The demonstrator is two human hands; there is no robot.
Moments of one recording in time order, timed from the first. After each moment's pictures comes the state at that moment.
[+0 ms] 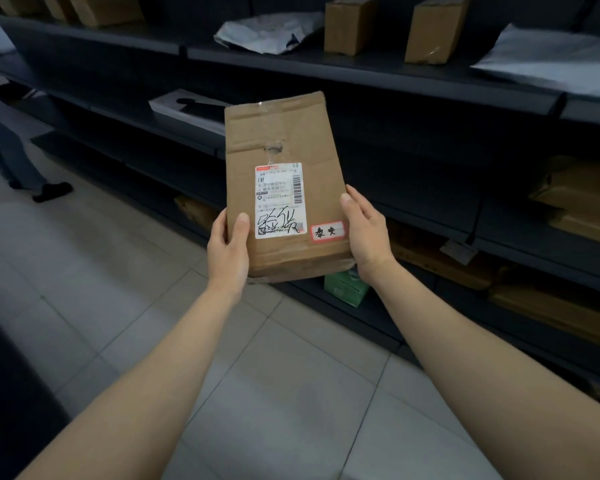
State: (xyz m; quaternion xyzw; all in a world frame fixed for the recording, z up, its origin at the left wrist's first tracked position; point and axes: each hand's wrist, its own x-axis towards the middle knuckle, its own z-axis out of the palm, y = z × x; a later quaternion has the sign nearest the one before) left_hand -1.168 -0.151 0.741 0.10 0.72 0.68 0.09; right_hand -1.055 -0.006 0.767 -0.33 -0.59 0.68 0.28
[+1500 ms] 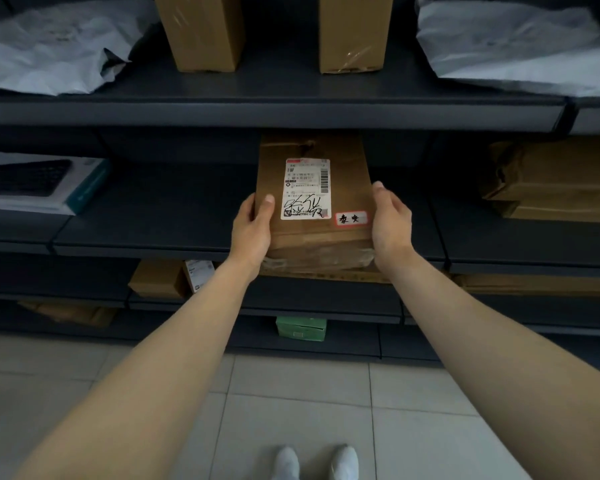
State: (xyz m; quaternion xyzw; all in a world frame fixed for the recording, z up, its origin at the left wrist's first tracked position) left_hand -1.341 0.175 0.709 0.28 0.68 0.57 0.37; right_hand -1.168 0.237 0.727 -0.54 -0.41 0.58 0.45
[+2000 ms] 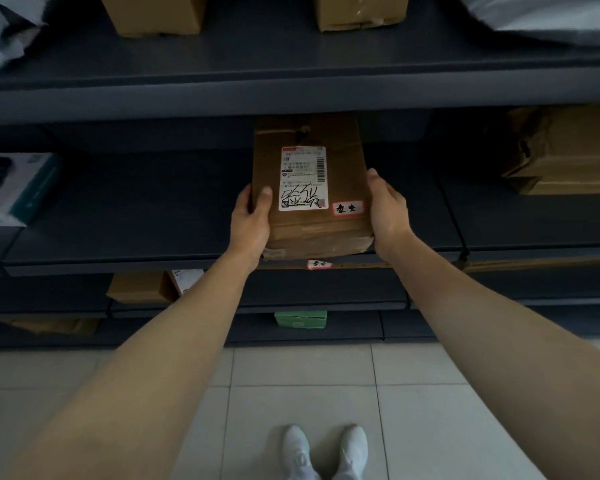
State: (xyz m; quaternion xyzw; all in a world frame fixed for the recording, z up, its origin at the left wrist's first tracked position) left_hand -1.372 0.238 0.663 0.29 0.68 0.54 0.40; right_hand -1.194 0.293 0.683 -0.58 -0.39 0.59 0.40
